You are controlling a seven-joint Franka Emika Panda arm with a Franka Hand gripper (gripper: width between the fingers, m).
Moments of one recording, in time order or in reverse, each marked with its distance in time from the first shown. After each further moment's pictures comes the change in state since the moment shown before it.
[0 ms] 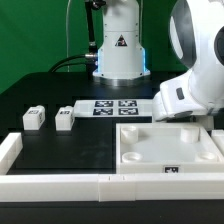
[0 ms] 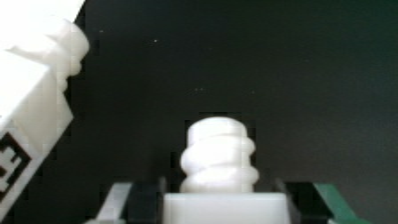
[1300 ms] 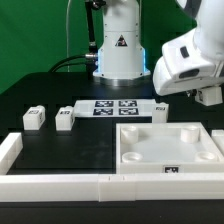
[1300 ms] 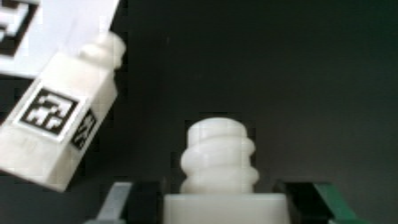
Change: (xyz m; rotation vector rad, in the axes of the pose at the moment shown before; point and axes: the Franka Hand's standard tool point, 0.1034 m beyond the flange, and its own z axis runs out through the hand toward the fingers) arm -0.029 -0.003 -0.063 -0.042 0.260 -0.023
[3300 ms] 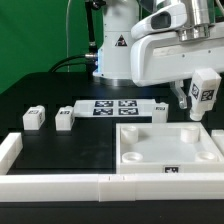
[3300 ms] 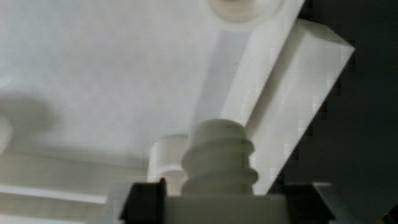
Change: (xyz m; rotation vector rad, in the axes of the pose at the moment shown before) arm 0.098 0.051 -0.085 -0.129 0.915 -0.181
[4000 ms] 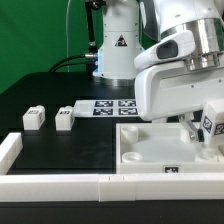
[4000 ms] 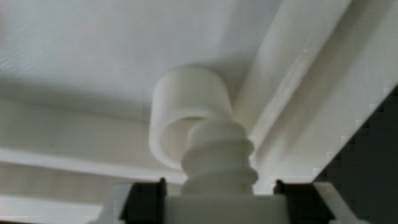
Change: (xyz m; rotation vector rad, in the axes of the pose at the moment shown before) arm 0.033 0.013 0.032 -0.003 0.078 -0.008
